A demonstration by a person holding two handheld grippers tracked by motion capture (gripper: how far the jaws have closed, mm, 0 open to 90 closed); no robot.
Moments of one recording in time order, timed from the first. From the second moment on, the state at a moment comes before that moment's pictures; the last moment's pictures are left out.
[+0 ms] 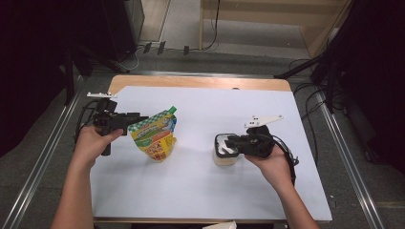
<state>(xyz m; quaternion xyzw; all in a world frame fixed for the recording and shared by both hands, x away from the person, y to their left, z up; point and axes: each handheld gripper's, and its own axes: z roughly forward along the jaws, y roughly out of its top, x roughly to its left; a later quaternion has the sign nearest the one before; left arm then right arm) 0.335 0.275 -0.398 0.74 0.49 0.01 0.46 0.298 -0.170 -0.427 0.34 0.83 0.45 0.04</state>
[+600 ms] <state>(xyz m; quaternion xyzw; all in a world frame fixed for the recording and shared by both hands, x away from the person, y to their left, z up) 0.335 0.276 -0.399 0.74 0.49 0.00 0.46 0.308 -0.209 -0.423 0.37 0.80 0.47 0.07</state>
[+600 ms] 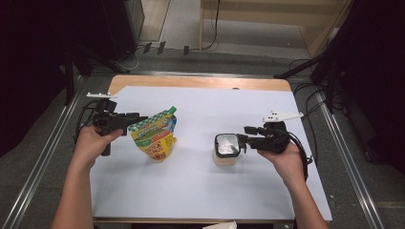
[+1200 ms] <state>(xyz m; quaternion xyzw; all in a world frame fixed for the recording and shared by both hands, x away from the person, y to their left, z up) 0.336 0.277 -0.401 0.74 0.49 0.00 0.46 0.315 -0.239 -0.431 0.39 0.78 0.47 0.09</state>
